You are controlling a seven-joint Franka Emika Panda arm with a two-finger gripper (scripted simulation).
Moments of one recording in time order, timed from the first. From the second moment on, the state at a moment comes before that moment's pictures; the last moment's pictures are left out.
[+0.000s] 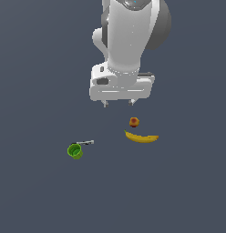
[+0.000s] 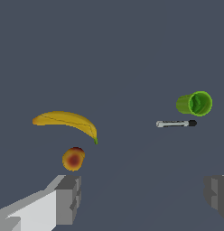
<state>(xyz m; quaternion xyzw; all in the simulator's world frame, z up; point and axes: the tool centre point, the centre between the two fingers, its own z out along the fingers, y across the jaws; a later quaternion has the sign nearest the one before) -0.011 0.021 0.288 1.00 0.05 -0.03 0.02</state>
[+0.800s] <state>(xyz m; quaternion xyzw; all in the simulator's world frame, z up) -0.010 0.039 0.291 1.00 0.08 -0.03 0.02</state>
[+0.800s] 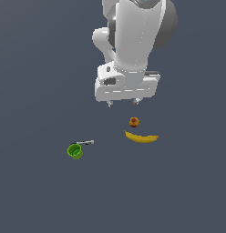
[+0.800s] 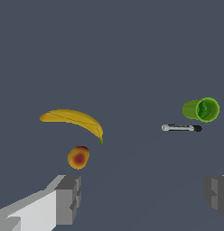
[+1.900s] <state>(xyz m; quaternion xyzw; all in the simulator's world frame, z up) -0.046 0.090 0.173 1.00 0.01 -0.01 0.02</state>
